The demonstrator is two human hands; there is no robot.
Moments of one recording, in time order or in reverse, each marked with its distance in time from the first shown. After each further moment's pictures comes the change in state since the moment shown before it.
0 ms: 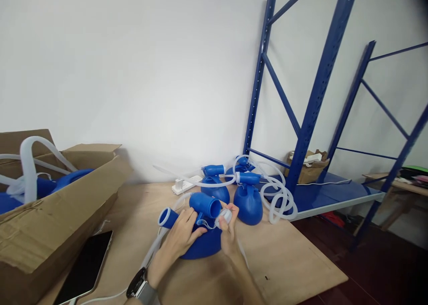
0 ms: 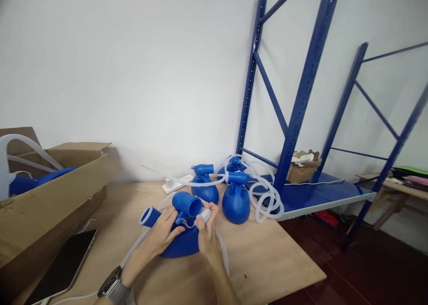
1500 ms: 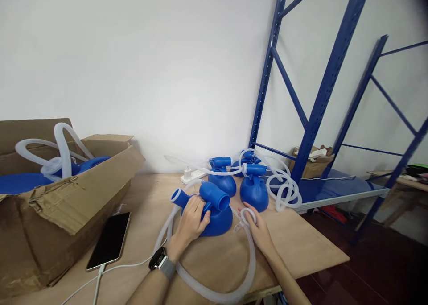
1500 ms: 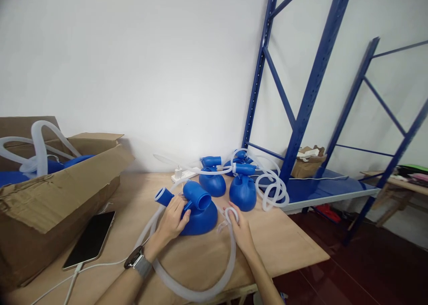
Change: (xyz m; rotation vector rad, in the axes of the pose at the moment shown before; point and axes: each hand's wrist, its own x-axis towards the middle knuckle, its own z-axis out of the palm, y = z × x) left_hand -0.018 0.005 -0.002 0.032 0.285 0.108; right_hand -0.018 0.011 -0.087 -0.271 -0.137 0.189
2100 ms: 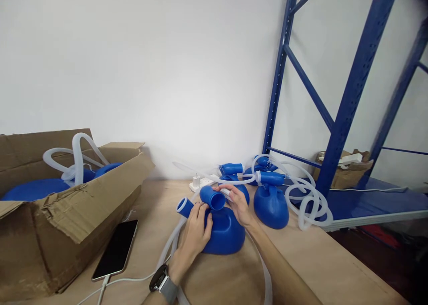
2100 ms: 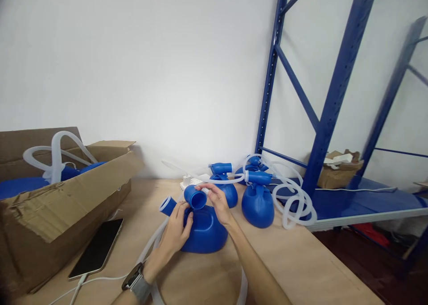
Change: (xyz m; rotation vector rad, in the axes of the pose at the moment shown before) left_hand -0.002 -0.005 0.009 0.000 -0.005 -0.296; right_hand 0.083 -0.086 0.093 0.625 -0.424 -0.267
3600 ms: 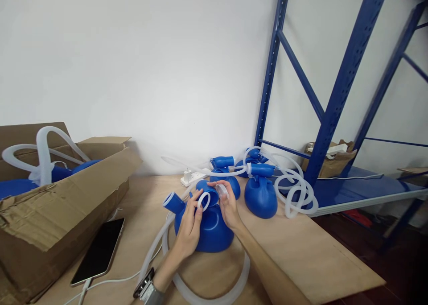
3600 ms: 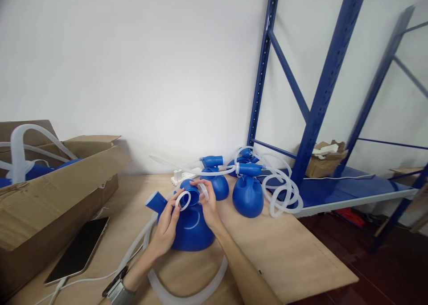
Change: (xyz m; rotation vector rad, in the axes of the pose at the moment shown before) left_hand 0.004 0.029 -0.007 -0.386 -0.068 -0.216; right_hand -0.024 0.031 0.000 -0.002 0.159 -0.083
